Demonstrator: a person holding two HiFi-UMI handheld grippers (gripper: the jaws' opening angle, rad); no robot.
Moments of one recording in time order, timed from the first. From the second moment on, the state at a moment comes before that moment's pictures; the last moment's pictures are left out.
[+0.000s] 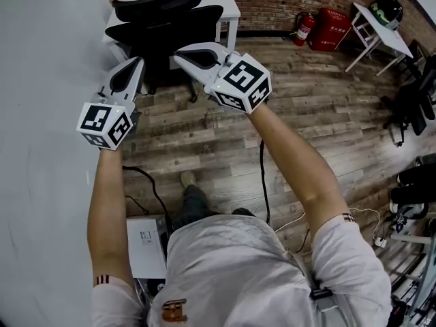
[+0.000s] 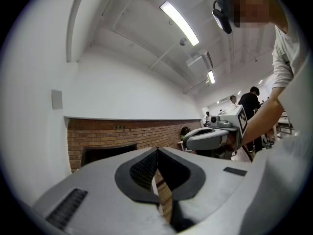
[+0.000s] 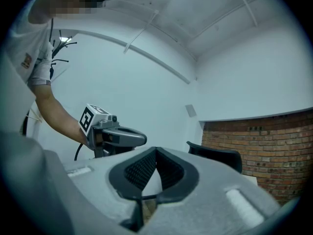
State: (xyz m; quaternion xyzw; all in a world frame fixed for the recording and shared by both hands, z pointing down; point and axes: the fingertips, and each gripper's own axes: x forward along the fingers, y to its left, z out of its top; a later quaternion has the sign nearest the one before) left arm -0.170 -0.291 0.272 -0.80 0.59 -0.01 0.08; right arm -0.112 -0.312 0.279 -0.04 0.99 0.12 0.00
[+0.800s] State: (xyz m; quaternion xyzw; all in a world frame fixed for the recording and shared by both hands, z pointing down) left arm -0.358 -0.439 0.318 -0.82 0.56 -0.11 0.10; right arm -0.254 -0.470 0.318 -0.12 0.98 0.15 -0.07
